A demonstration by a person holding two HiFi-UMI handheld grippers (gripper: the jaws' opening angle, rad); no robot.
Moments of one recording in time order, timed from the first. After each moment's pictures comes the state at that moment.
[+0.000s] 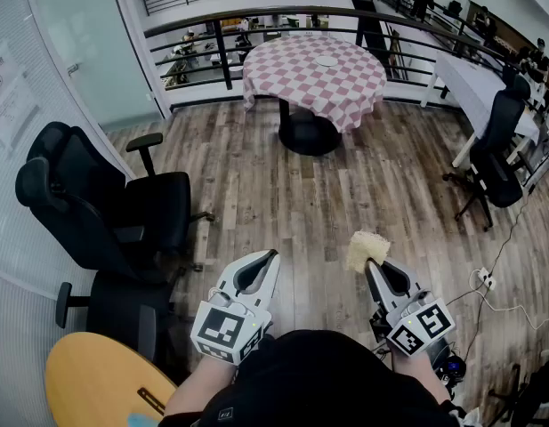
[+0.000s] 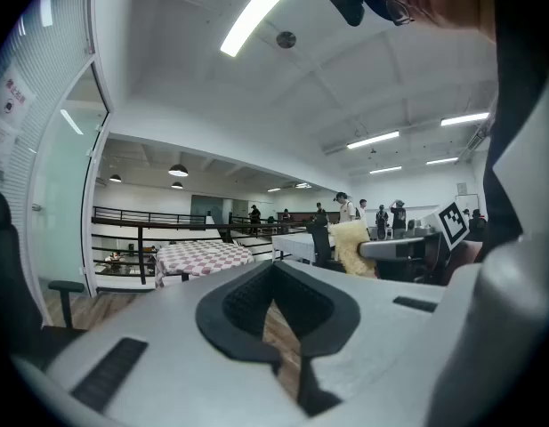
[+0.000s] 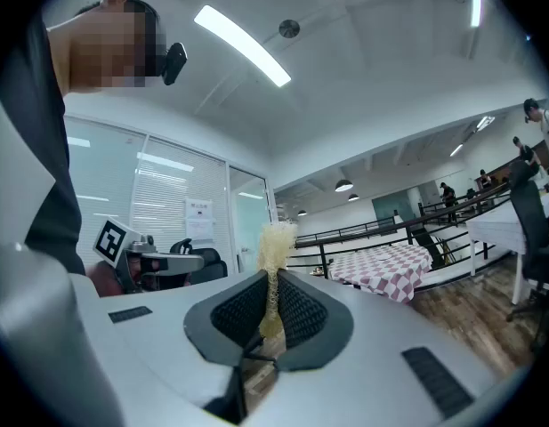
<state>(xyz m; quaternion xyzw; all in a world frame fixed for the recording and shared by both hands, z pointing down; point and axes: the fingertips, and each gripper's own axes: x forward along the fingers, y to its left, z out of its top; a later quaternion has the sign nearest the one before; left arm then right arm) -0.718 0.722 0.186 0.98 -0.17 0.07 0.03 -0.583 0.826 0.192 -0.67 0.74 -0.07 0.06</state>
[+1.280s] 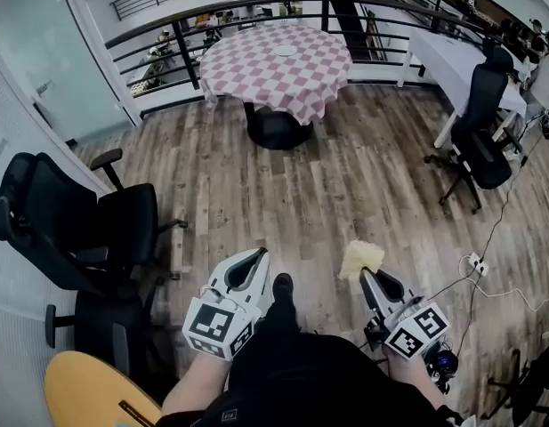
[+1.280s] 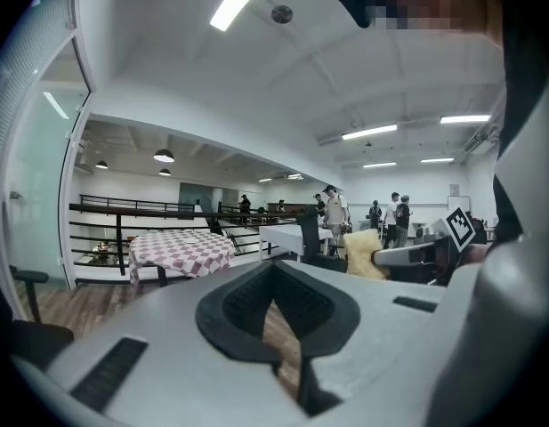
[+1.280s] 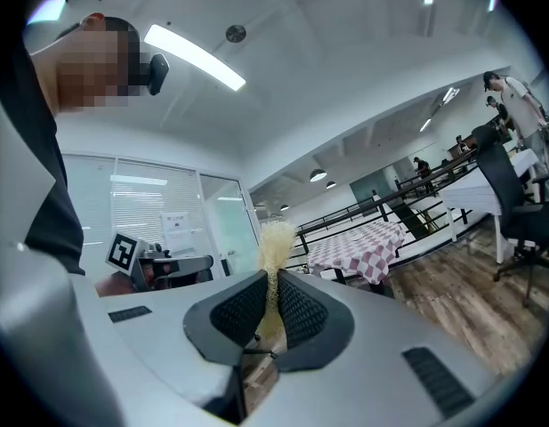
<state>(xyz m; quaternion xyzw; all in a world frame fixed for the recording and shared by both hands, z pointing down) -0.568 0.717 0.196 0.98 -0.14 0.11 0.05 -0.442 0.854 0.217 -0.68 0.70 -0.16 0.11</state>
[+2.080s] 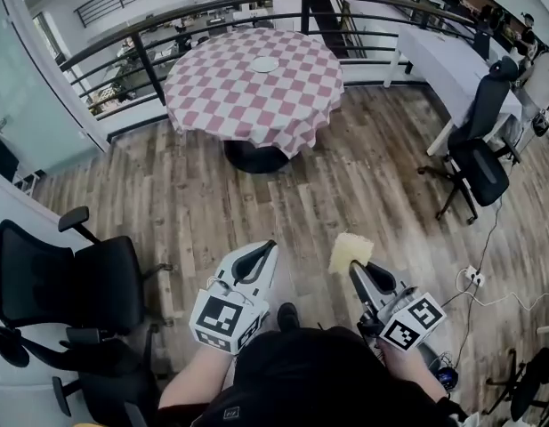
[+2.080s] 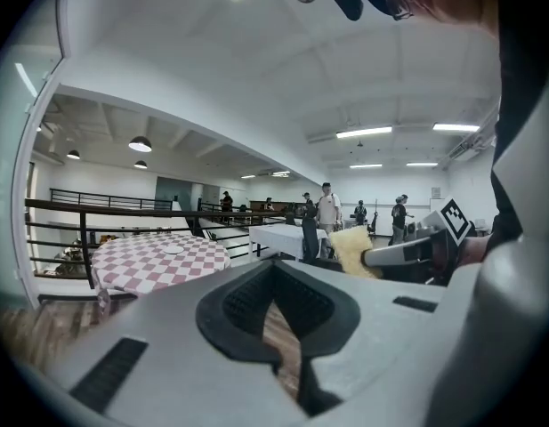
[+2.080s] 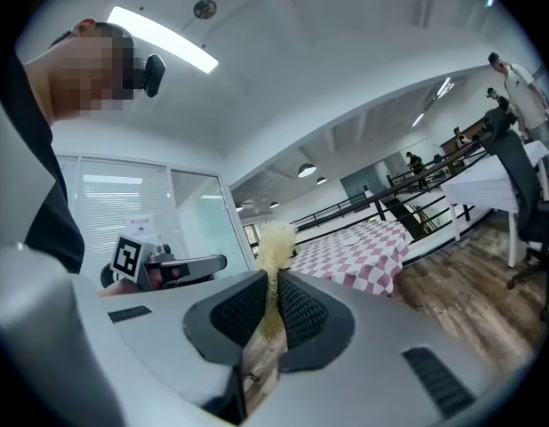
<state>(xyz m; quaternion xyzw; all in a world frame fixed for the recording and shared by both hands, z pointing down) -0.389 0.507 0.236 0.99 -0.07 0.10 0.04 -0.304 0.629 0.249 -0.70 0.69 -0.17 0.11</state>
